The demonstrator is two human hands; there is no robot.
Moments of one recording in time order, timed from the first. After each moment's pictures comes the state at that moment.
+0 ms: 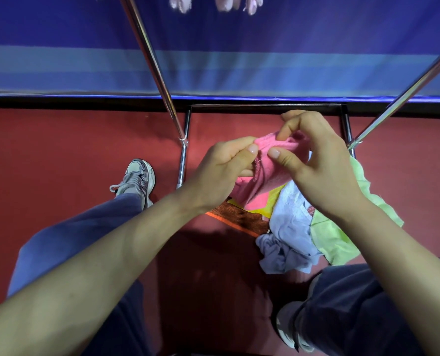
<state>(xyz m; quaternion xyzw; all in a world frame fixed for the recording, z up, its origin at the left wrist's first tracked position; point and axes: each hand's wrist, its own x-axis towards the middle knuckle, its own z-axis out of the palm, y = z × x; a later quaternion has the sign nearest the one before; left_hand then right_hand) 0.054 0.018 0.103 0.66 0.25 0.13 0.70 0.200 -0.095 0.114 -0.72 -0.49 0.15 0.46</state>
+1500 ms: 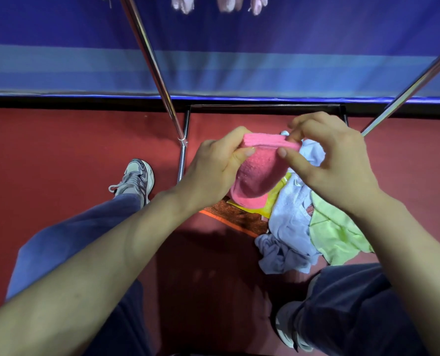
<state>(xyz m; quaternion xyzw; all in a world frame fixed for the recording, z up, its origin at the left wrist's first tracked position) 0.047 0.032 0.102 0.86 0.22 0.21 0.41 0.220 -0.103 0.119 -0.74 -0.56 0.07 0.37</state>
